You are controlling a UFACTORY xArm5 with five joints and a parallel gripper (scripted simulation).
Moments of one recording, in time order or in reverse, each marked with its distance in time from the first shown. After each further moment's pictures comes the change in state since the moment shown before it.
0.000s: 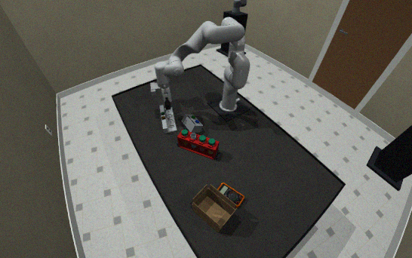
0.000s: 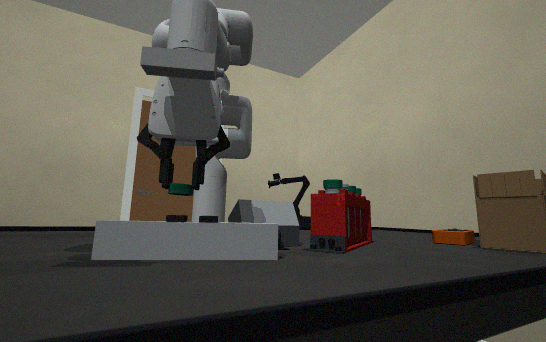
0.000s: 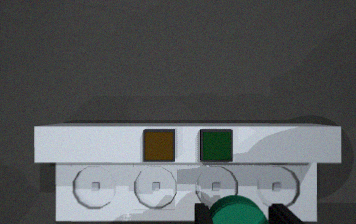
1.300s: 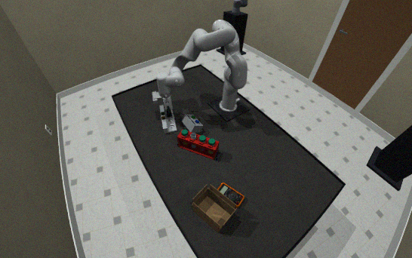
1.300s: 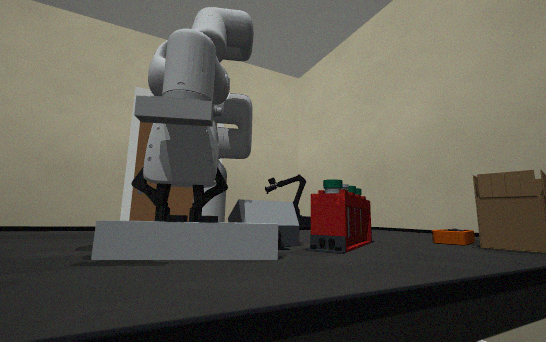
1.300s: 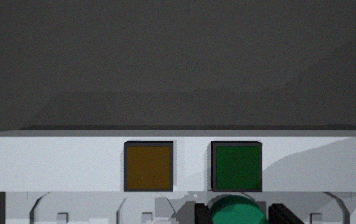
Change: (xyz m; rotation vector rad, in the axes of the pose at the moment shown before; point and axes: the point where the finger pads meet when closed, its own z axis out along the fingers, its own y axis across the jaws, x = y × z) arm 0.001 0.000 0.066 0.000 -0.001 0.000
